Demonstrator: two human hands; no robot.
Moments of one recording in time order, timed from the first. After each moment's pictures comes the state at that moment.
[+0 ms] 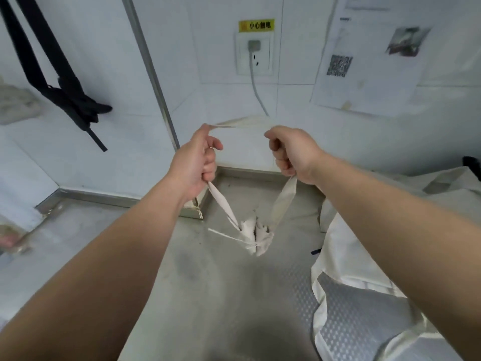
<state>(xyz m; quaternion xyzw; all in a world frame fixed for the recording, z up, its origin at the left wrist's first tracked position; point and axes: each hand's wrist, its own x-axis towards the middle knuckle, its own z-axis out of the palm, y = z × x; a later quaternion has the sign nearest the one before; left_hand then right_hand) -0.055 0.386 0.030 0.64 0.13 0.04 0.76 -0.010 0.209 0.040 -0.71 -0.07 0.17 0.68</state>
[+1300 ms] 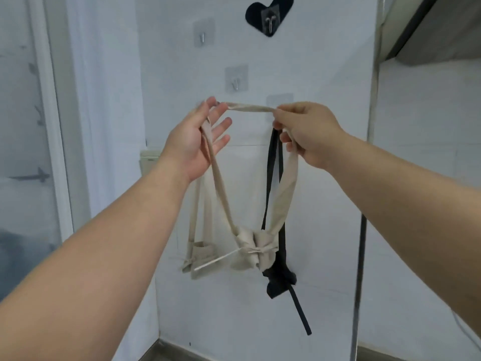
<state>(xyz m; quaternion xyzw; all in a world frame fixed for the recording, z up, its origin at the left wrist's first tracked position) -0.080 0.750 0.317 0.53 -0.16 0.27 0.79 -0.041 0.573 0.331 -0.66 -0.30 -0.12 0.68</state>
